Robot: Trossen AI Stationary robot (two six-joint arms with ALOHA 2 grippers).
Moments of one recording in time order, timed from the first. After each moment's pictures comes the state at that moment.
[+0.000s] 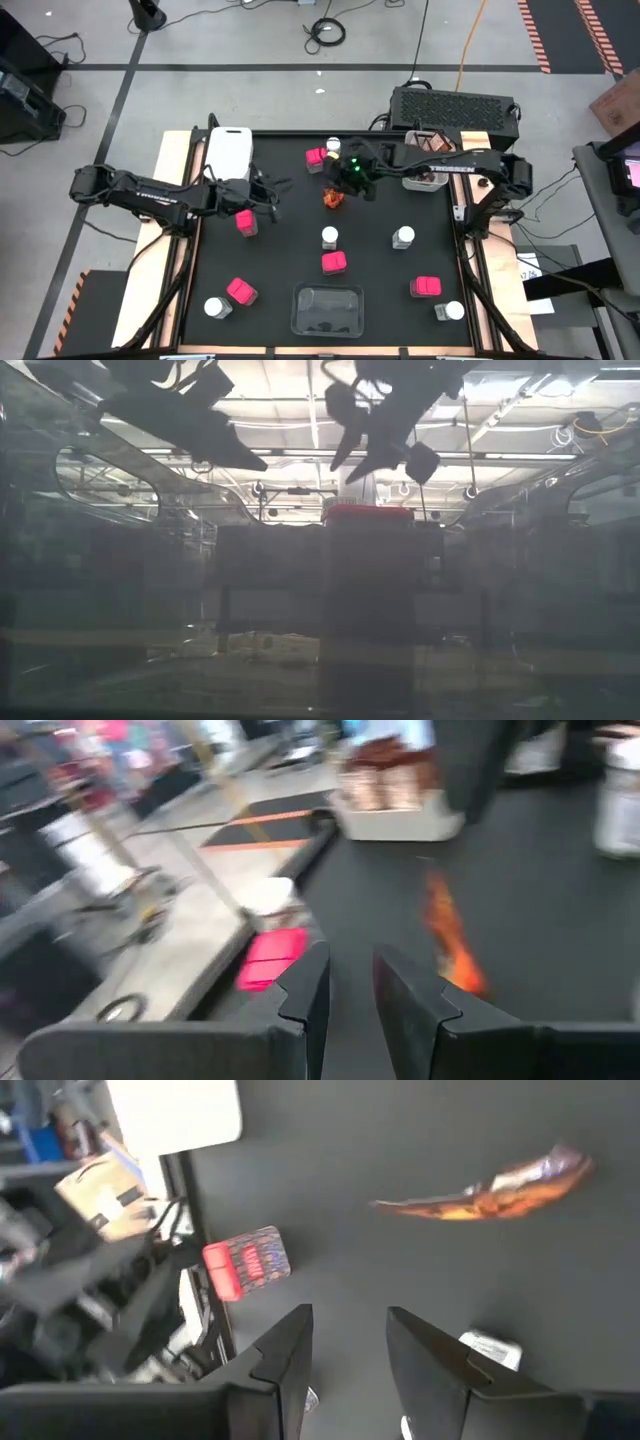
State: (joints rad) left arm 0.02 1.16 0.51 0.36 -0.46 0.22; right arm -0.24 1.63 1.31 -0.49 -0.17 1.57
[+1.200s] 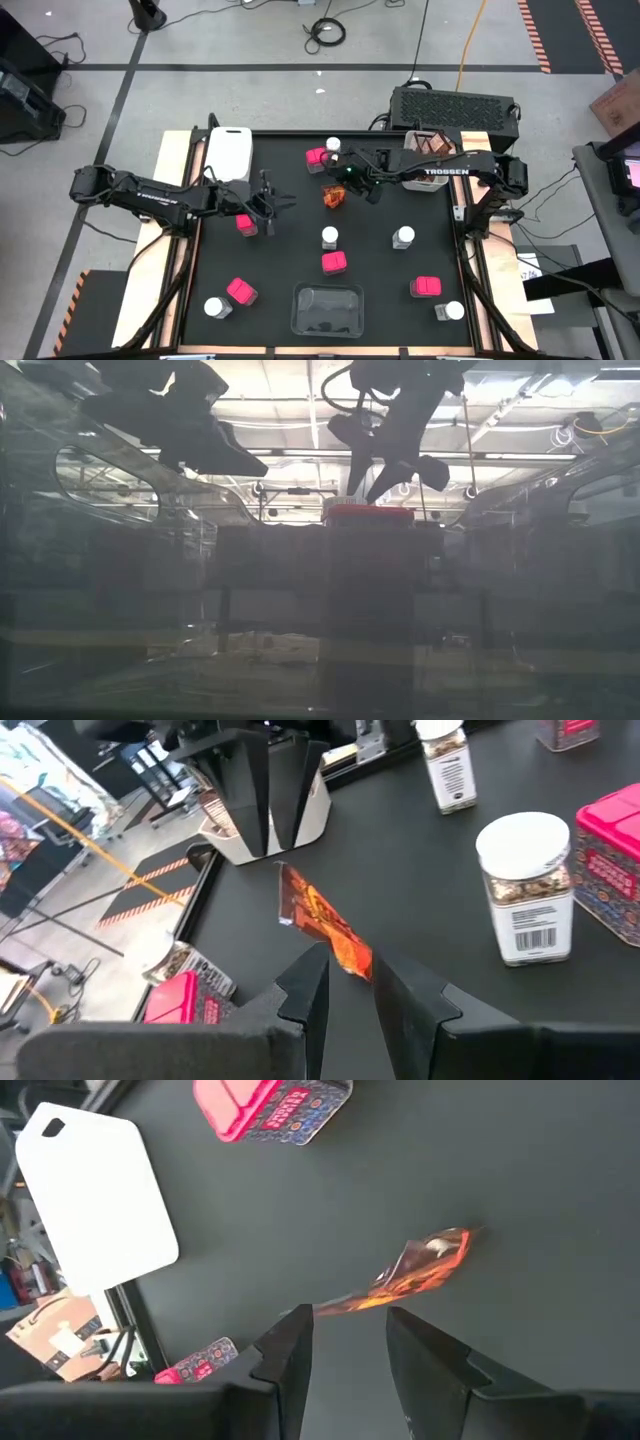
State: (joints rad) left arm 0.03 1.16 0.48 0.36 -0.16 0.43; right arm -0.20 1.67 1.32 -0.61 0.11 1.76
